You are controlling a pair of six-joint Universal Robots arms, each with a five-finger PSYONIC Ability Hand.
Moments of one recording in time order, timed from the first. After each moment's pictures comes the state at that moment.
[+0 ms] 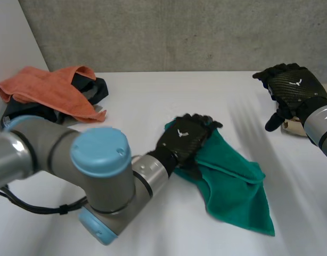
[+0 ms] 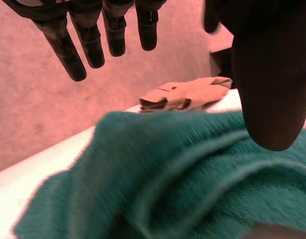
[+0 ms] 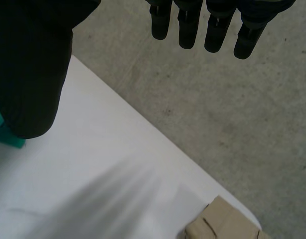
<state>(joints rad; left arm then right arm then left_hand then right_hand) 3.94 -2.15 -1.40 3.45 -1.37 3.19 1.72 -1.39 1.61 -0.11 1.30 2.75 0.23 0.24 0.25 0.23 0.05 0.22 0.21 0.21 0.21 0.04</state>
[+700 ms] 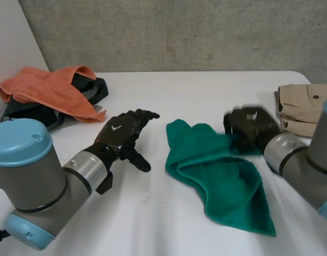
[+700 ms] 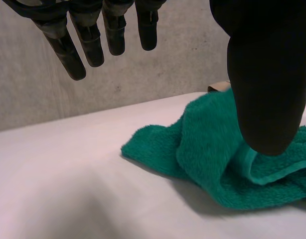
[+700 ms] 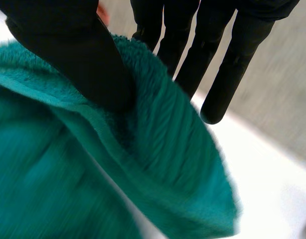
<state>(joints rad) 4.21 -1.89 -1.73 3.44 -1.35 2.99 1.91 -1.29 1.62 -0.07 1.34 2.84 0.23 0.23 0.23 0.22 0.05 1.09 1.17 1.18 1.19 0.98</state>
